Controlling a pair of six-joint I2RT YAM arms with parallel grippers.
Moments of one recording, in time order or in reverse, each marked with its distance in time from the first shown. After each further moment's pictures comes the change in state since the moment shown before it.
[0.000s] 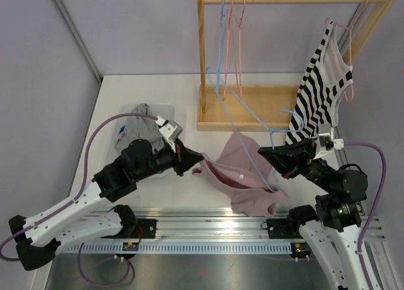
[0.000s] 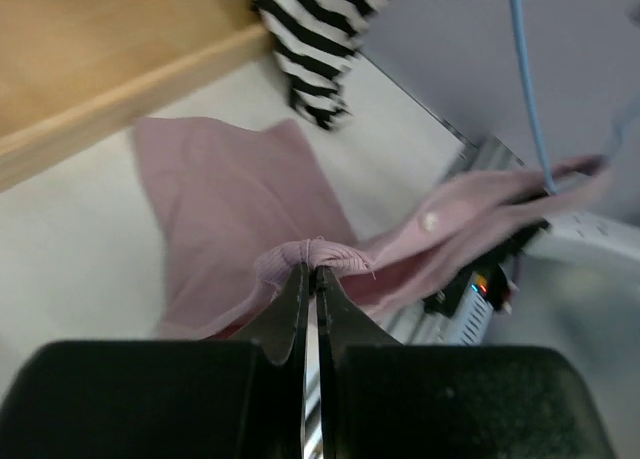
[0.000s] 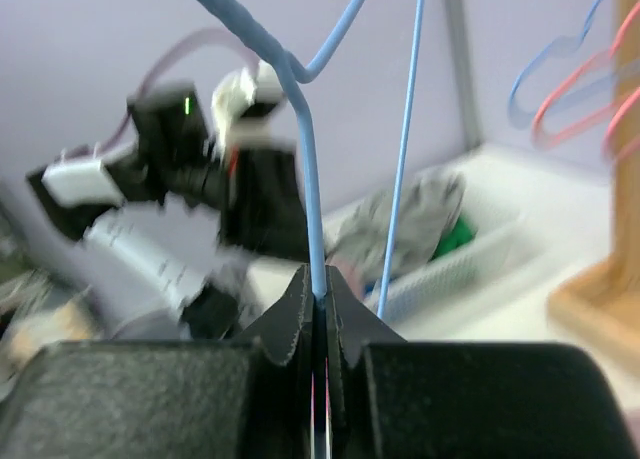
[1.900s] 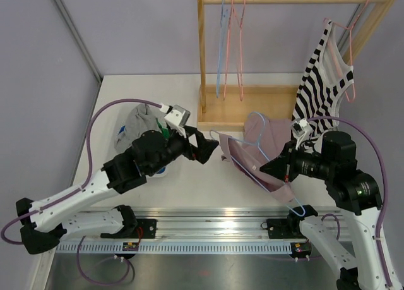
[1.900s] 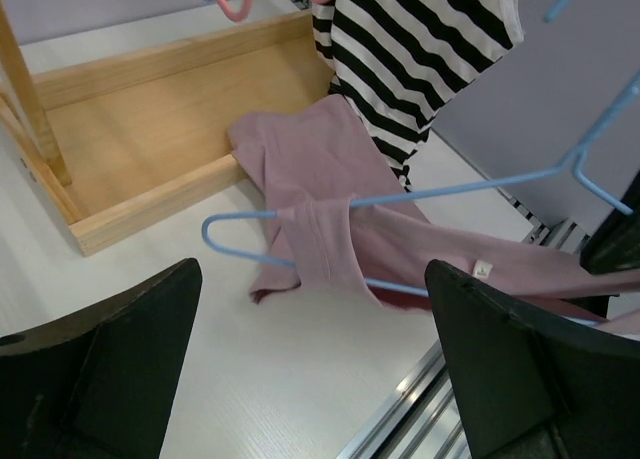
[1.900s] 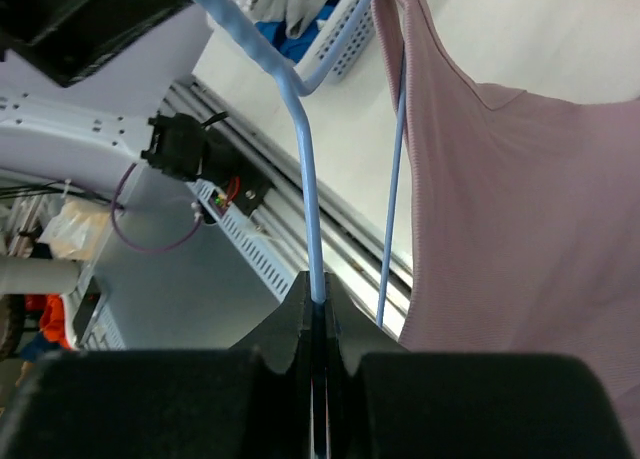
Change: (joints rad) left arm -0.102 0.158 0.198 0.015 -0.310 0.069; right arm 0.000 0.327 0.436 -1.049 0.099 -0.335
